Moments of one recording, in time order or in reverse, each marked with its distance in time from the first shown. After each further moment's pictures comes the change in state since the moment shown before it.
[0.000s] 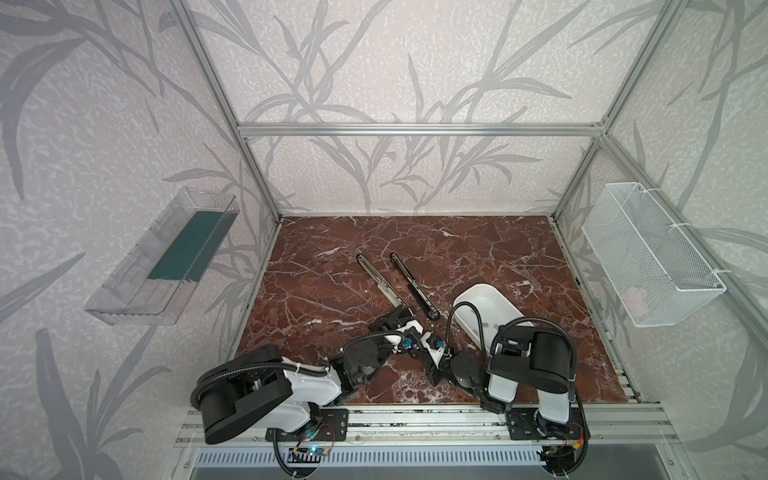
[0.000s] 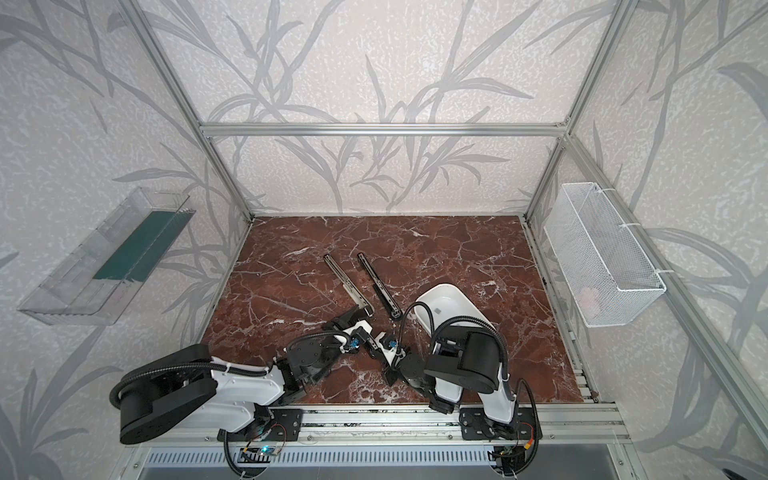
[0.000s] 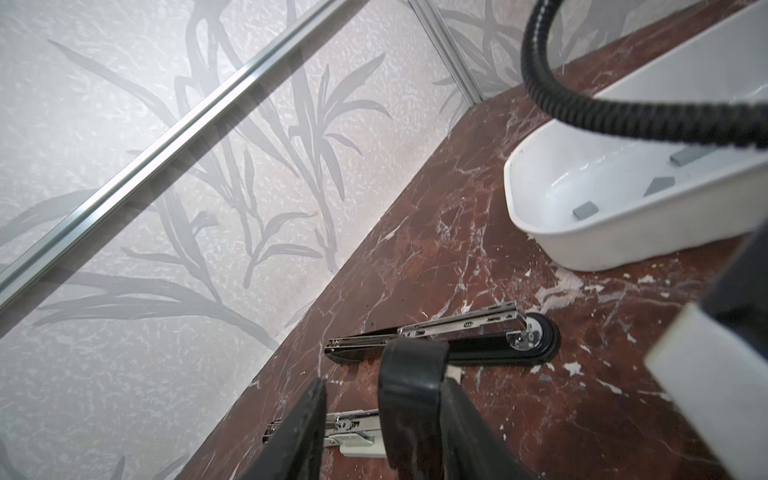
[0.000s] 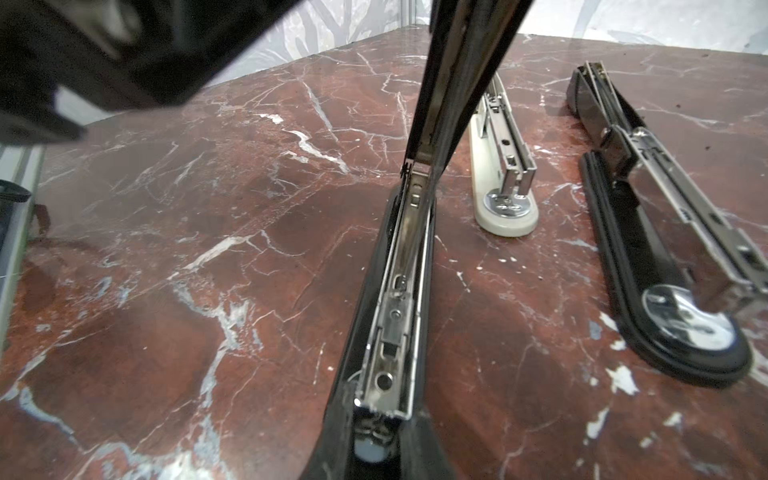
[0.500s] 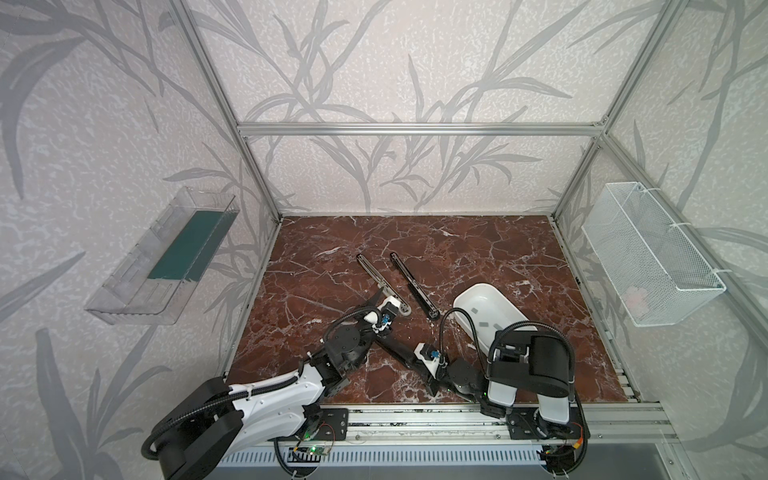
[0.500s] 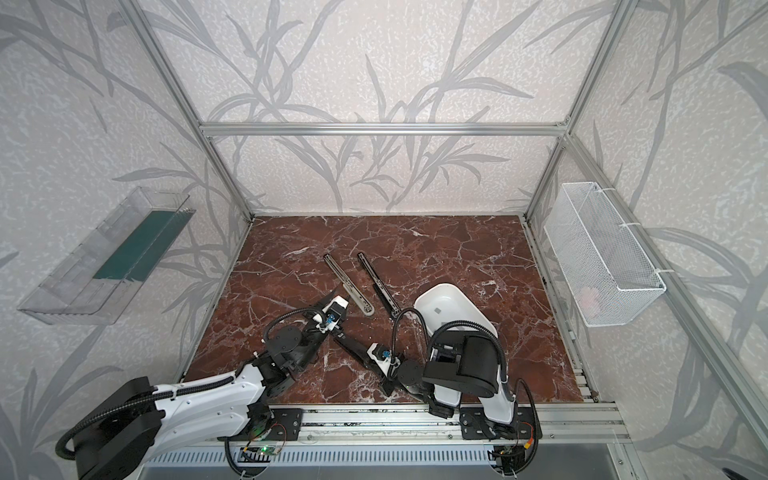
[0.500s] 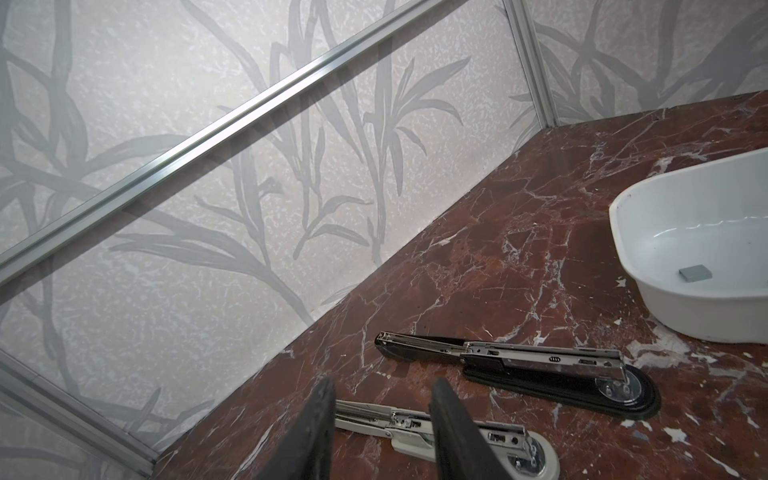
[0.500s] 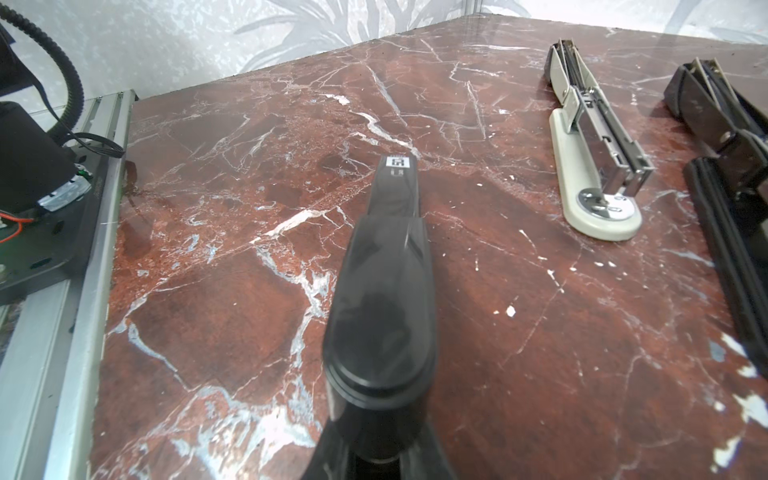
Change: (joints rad) left arm 0.168 -0.285 0.034 -0.286 0.082 -0.114; right arm 0.057 0.004 0.002 0.001 -0.061 -0.023
